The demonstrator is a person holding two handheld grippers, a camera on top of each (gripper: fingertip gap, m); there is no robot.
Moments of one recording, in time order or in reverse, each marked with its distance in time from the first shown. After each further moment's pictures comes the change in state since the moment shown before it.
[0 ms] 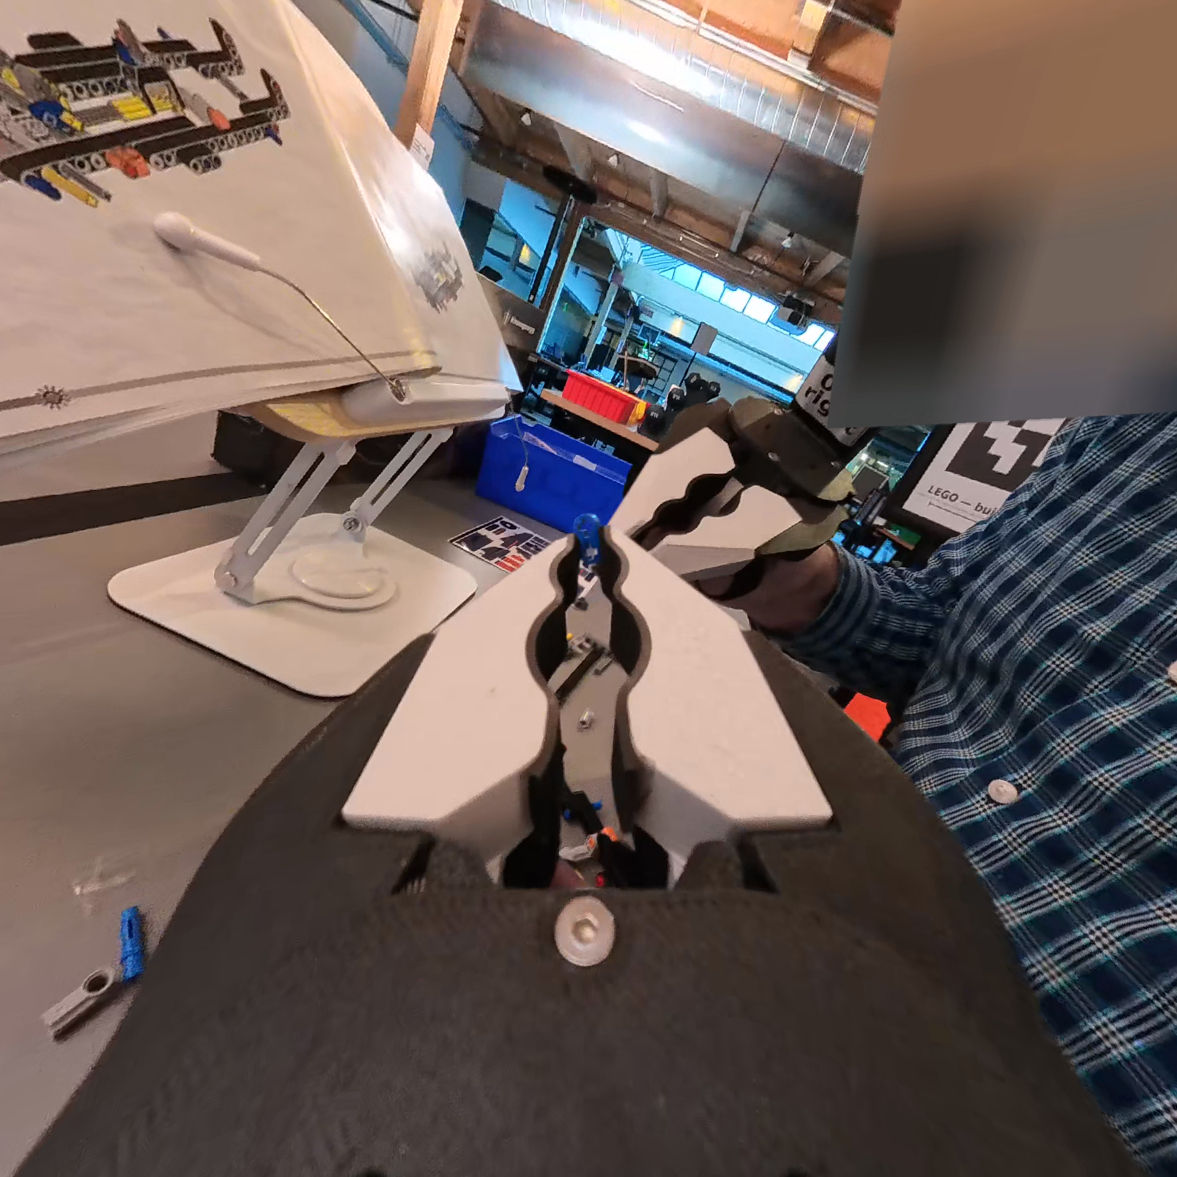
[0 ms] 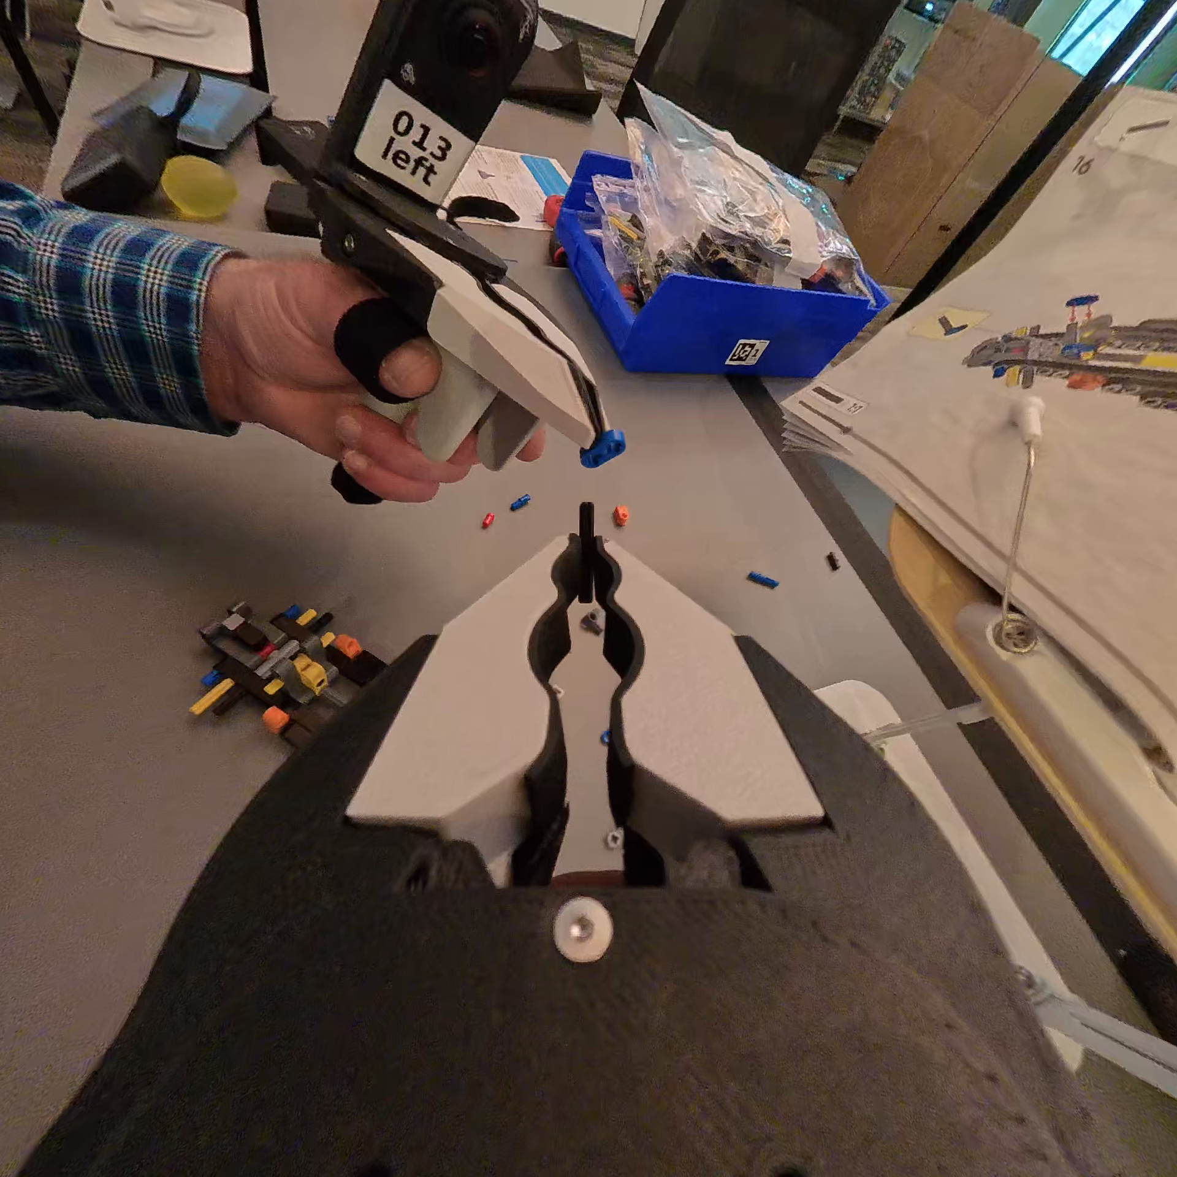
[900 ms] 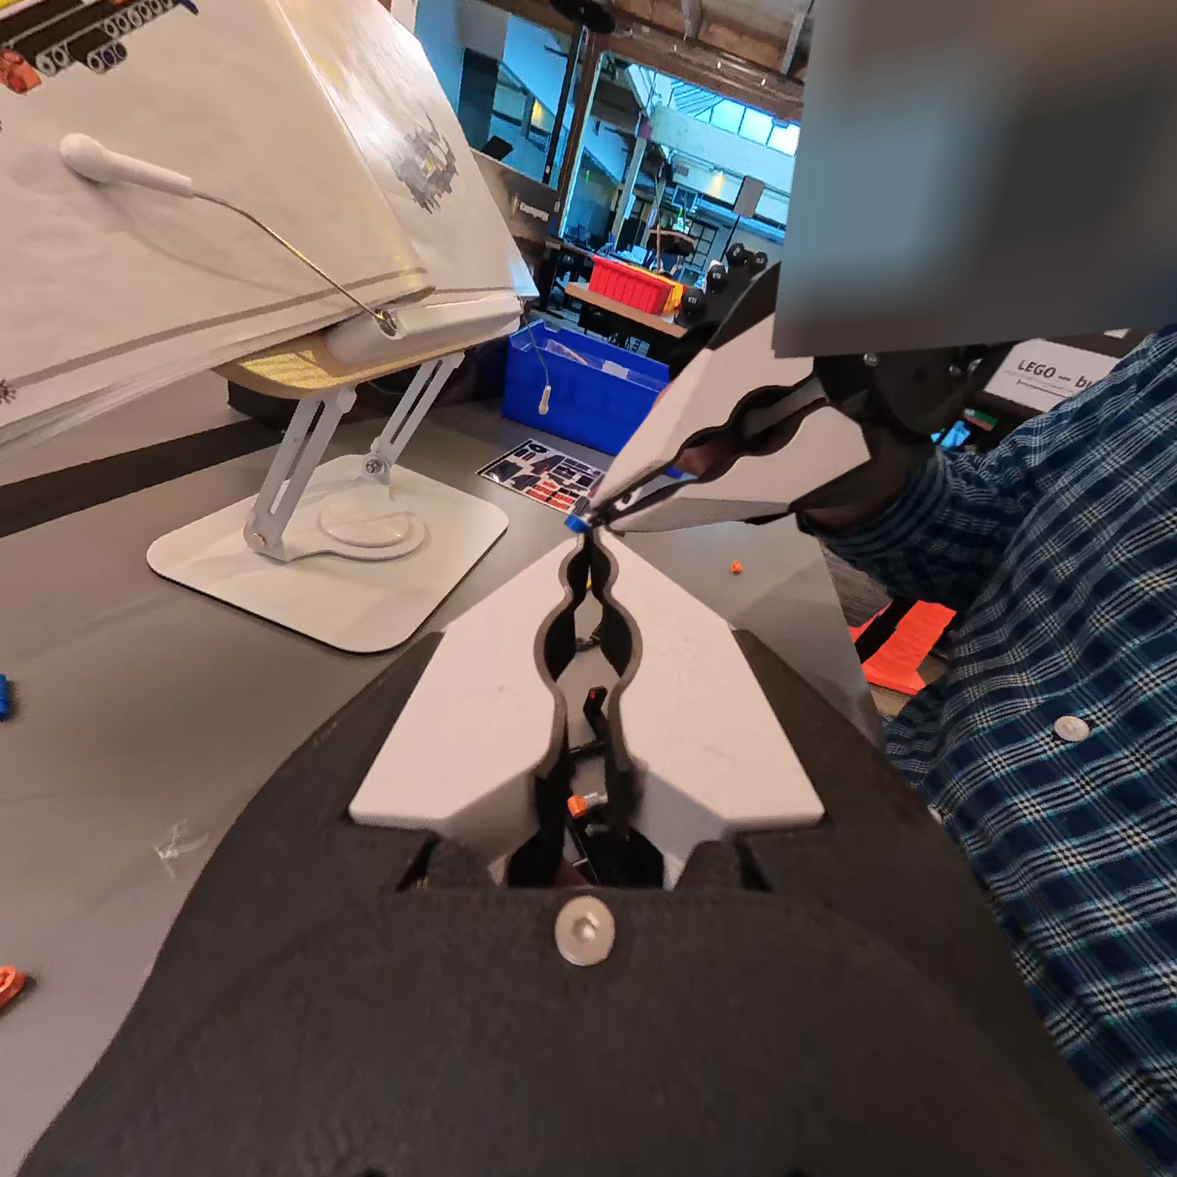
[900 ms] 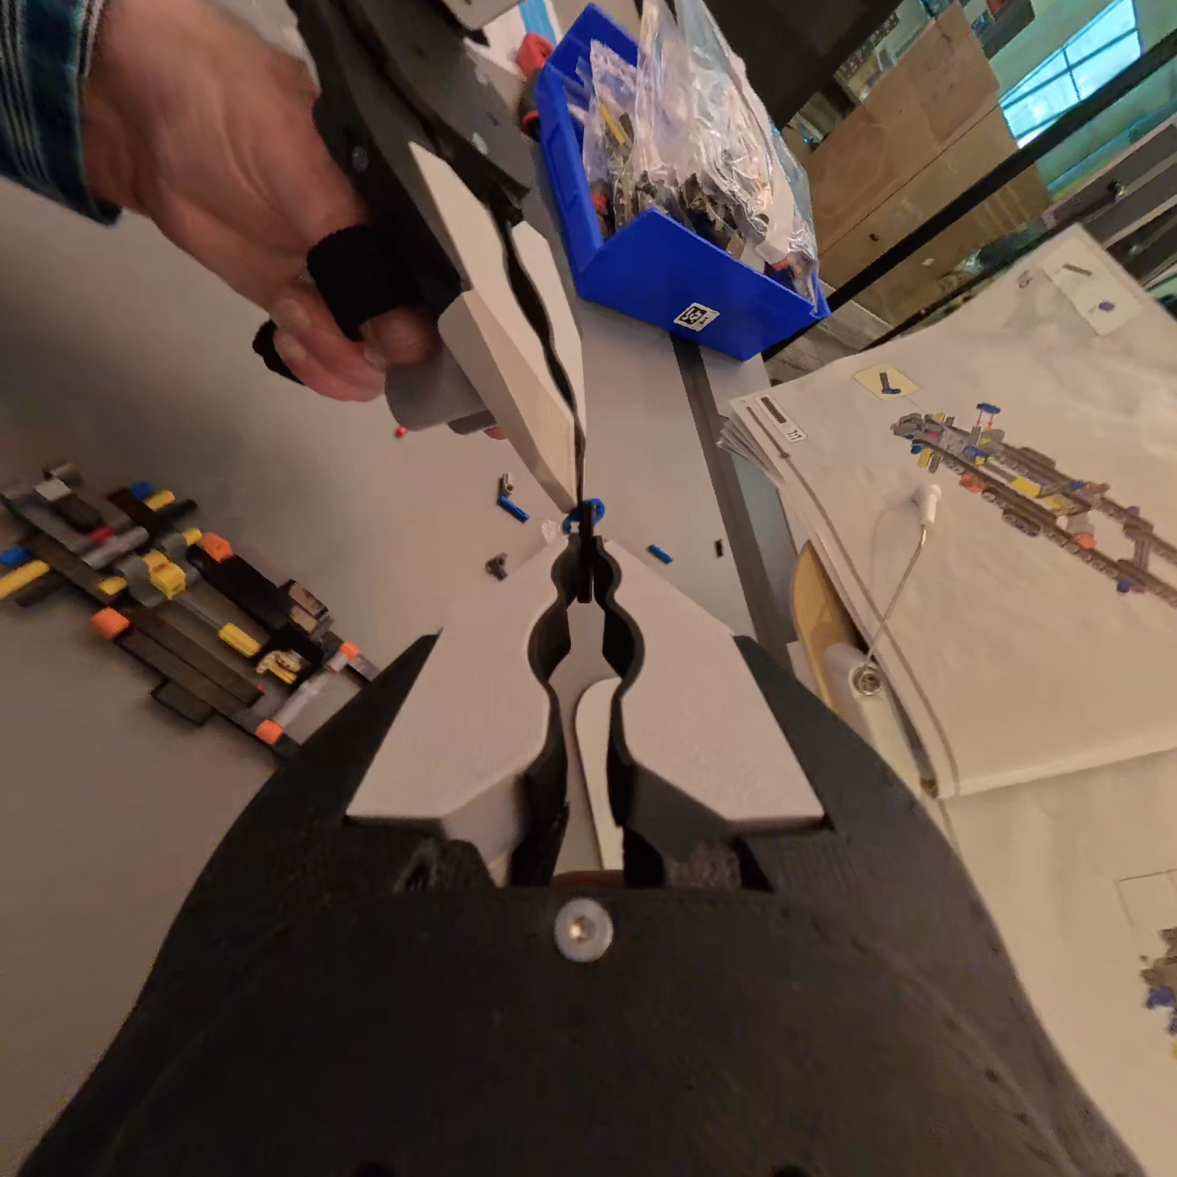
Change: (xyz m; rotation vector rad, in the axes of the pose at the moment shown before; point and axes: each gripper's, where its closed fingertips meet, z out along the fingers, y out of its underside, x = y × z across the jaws) left arm -0.007 0.021 0.010 -0.181 -0.042 0.101; right arm 0.010 0.002 0.002 -0.169 0.109 -0.330
